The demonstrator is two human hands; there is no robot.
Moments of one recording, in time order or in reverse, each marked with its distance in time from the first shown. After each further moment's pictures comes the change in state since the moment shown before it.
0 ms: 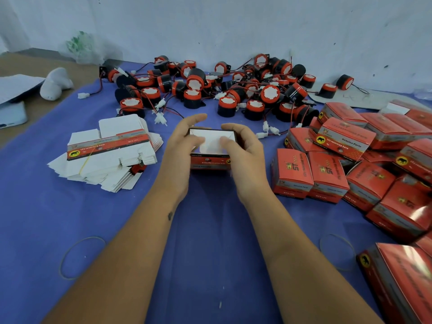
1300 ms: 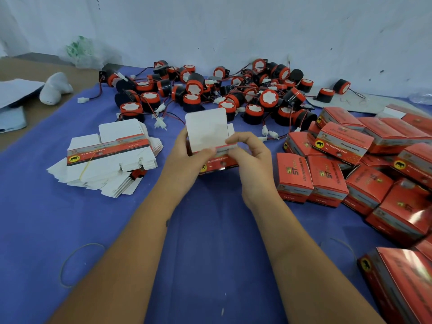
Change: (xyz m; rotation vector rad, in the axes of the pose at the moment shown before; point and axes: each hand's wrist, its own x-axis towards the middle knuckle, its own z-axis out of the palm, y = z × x) left_hand 0.005 -0.009 -0.005 0.296 0.015 -0.019; right_hand 0.002 0.003 -0.014 -0.039 -0.012 -0.065
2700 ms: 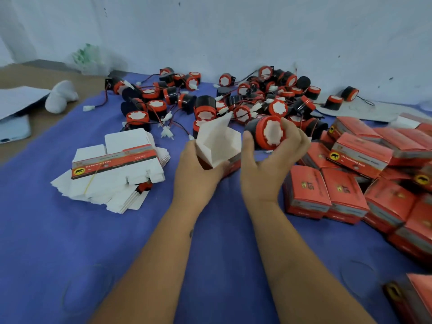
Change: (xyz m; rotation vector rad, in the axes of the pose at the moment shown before) left_hand 0.011 -0.010 0.010 0.208 0.163 0.010; right_hand 0.025 0.011 0.017 -0.491 0.578 -0.625
